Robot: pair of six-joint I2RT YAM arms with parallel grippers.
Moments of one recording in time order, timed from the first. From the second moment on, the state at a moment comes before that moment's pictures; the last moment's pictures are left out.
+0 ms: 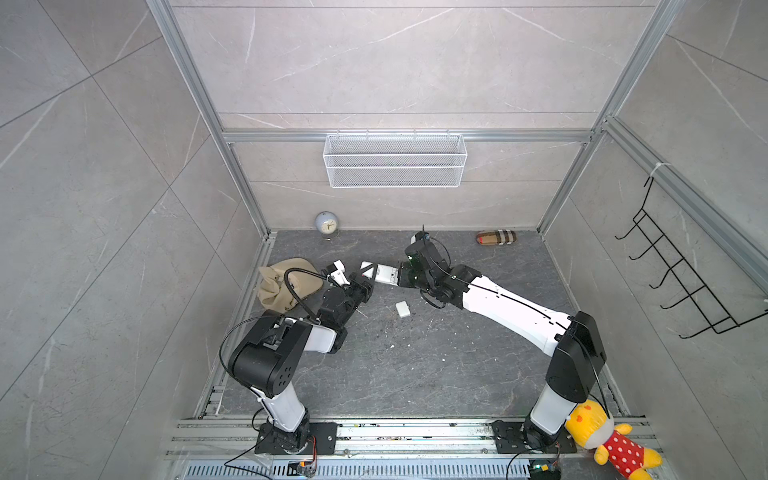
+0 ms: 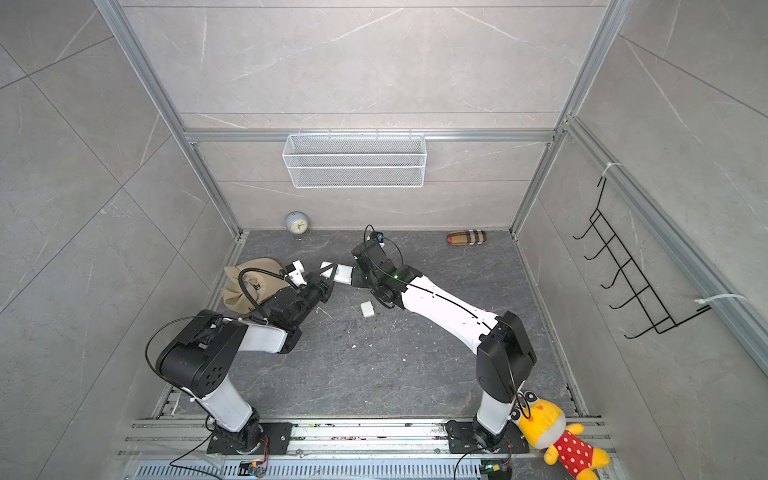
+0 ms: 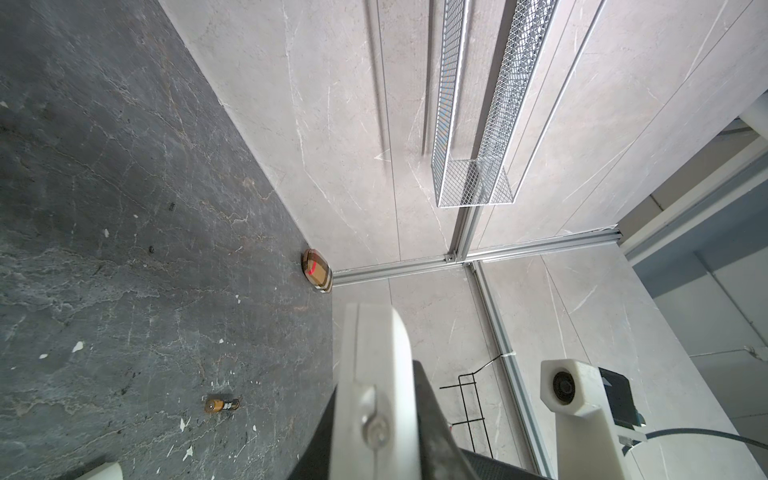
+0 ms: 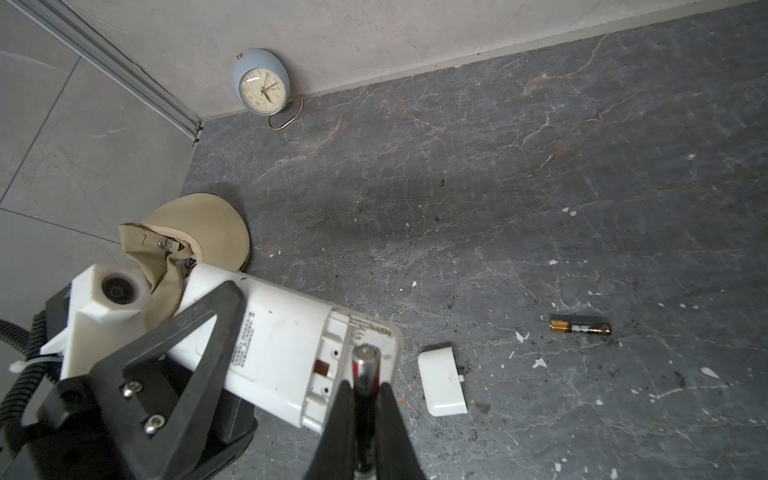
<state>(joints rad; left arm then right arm) -0.43 1.71 0.57 1.24 0.16 -1.42 0.78 1.76 1.52 -0.46 0.23 0.66</state>
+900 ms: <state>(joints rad) -0.43 1.71 0.57 1.24 0.14 -1.45 0.79 1.81 1.56 -0.46 0.26 0.73</state>
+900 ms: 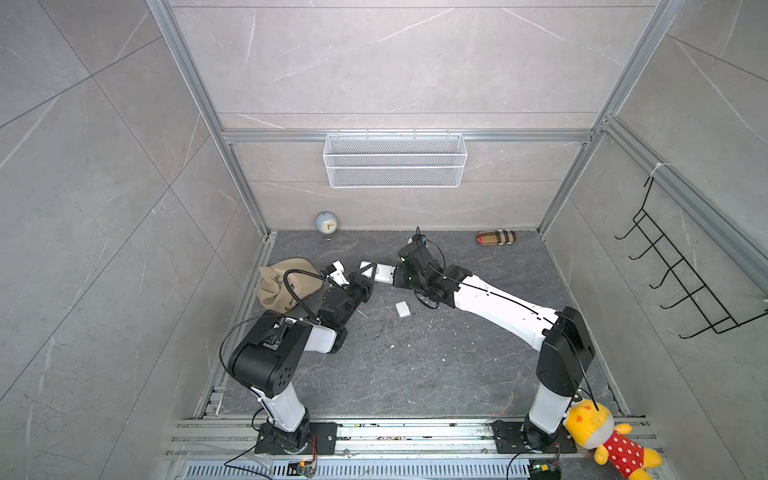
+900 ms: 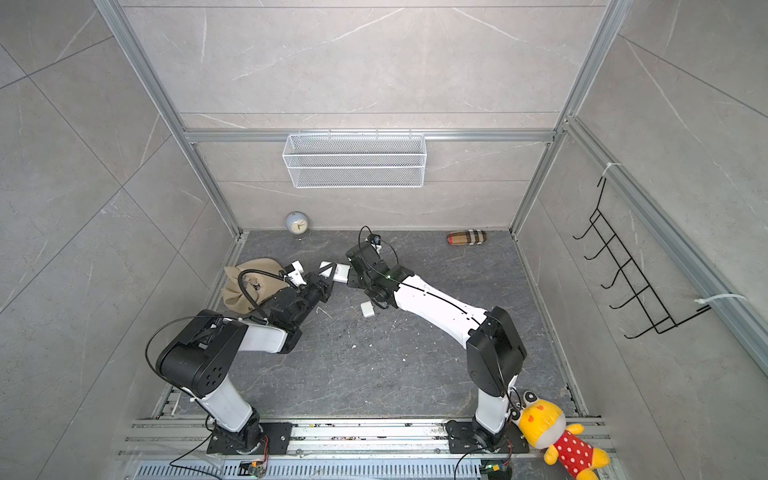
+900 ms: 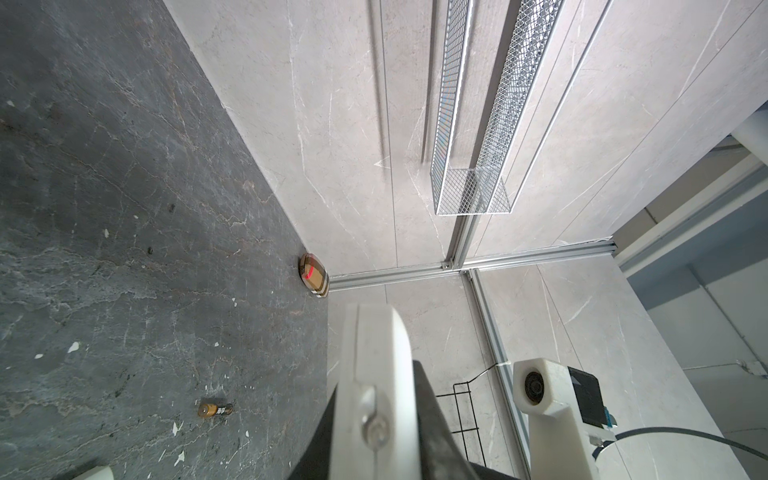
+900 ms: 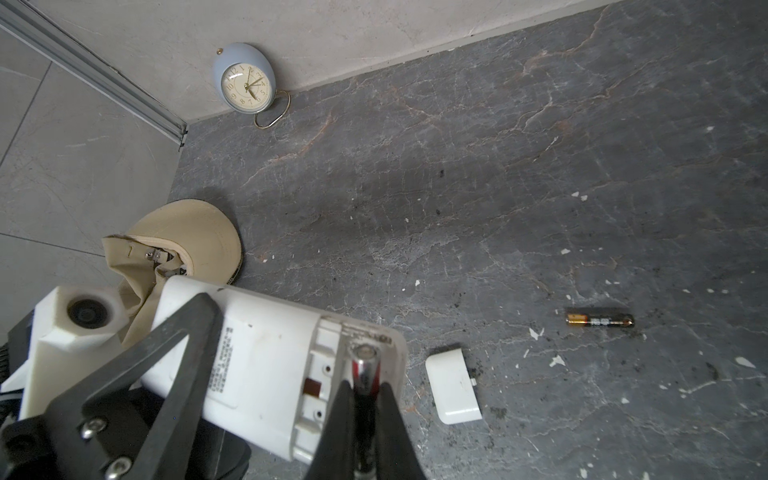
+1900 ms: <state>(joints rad) -0.43 1.71 0.57 1.24 0.13 -1.45 0.81 1.83 1.57 -0.51 0.27 0.78</state>
